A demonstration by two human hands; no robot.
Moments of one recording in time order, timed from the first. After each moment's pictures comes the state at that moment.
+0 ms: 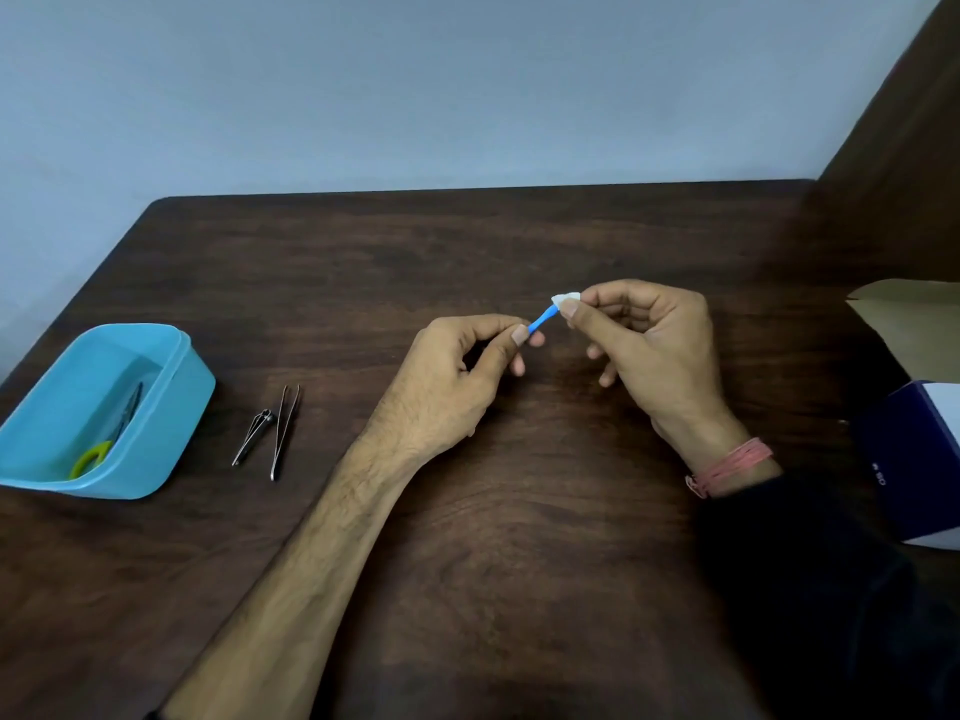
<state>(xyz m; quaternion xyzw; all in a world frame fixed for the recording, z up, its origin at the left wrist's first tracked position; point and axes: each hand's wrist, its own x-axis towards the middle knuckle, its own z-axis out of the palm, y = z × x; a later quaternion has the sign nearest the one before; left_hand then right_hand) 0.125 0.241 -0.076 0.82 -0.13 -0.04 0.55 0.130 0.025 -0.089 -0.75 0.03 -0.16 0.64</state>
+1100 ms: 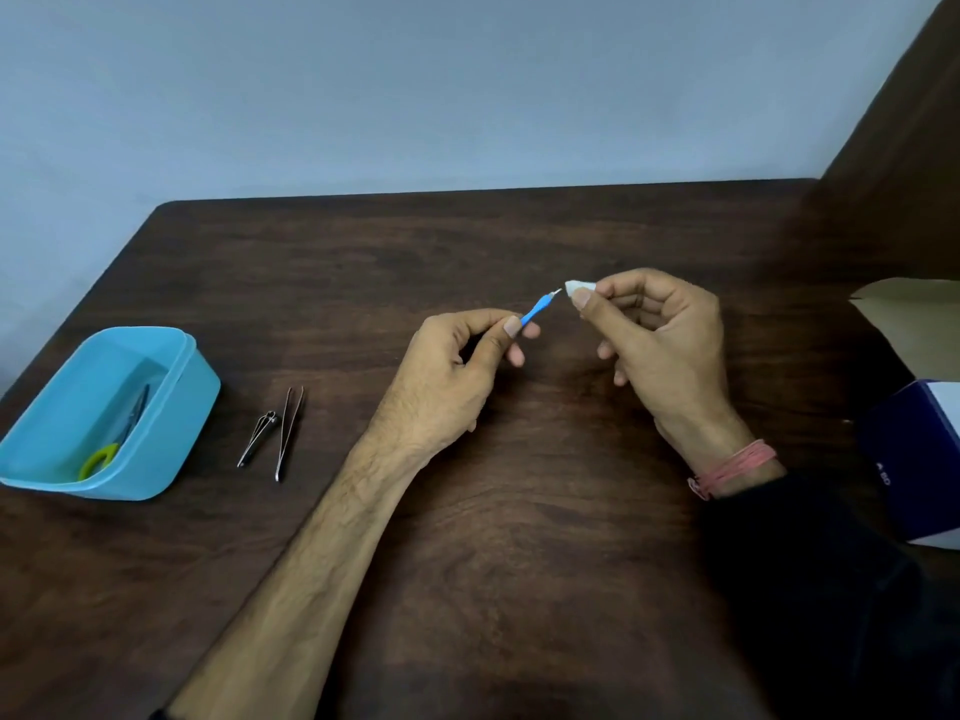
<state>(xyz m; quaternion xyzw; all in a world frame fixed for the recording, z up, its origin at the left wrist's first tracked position) 0.125 0.240 -0.075 0.81 -0.09 -0.04 0.58 0.126 0.026 -0.086 -0.73 0.04 -0.19 0.65</state>
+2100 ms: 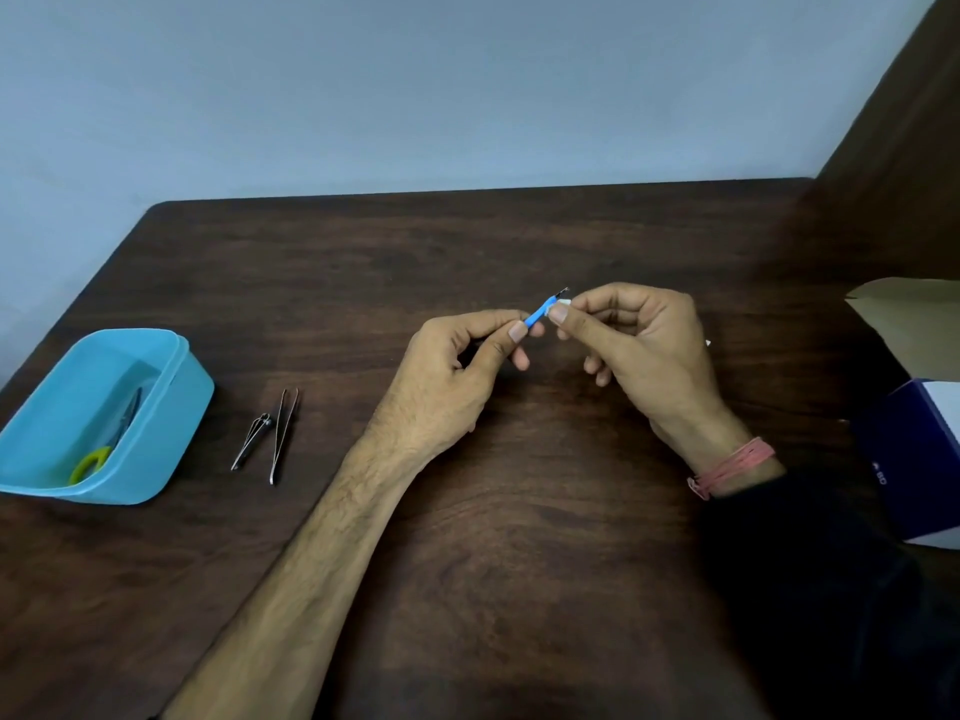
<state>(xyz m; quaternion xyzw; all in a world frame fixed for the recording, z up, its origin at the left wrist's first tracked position) 0.125 0.241 -0.078 0.81 -0.13 -0.03 0.57 0.130 0.024 -0.091 -0.76 0.00 -0.11 0.64</state>
